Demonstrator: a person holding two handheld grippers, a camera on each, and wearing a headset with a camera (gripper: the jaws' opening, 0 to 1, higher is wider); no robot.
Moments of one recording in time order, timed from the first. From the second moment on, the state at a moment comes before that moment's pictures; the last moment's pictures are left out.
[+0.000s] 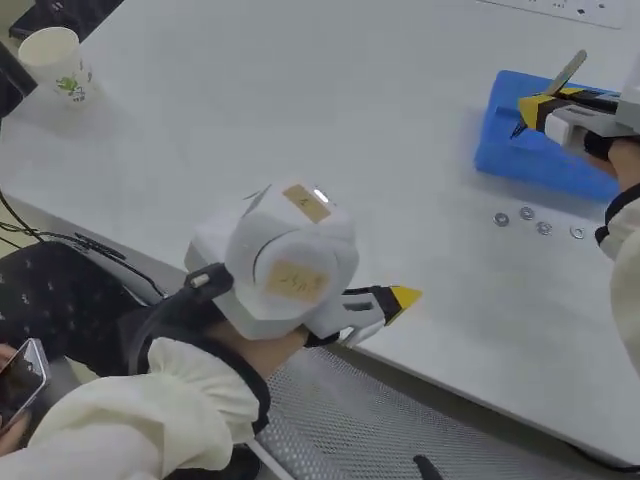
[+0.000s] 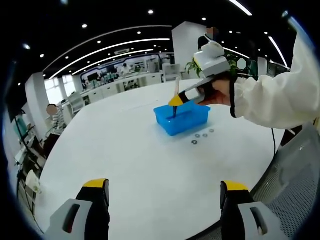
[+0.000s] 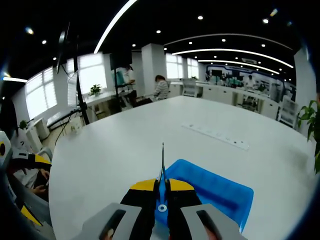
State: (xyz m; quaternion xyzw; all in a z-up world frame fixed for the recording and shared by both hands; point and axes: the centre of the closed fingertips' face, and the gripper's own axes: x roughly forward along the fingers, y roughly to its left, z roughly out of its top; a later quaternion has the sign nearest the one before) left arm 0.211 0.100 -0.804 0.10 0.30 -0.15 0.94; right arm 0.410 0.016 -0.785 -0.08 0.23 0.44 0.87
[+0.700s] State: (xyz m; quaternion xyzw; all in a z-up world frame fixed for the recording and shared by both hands) left arm 0.211 0.098 -0.805 0.10 0.30 -0.16 0.94; right arm 0.351 0.002 -0.772 -0.05 0.22 0.46 0.86
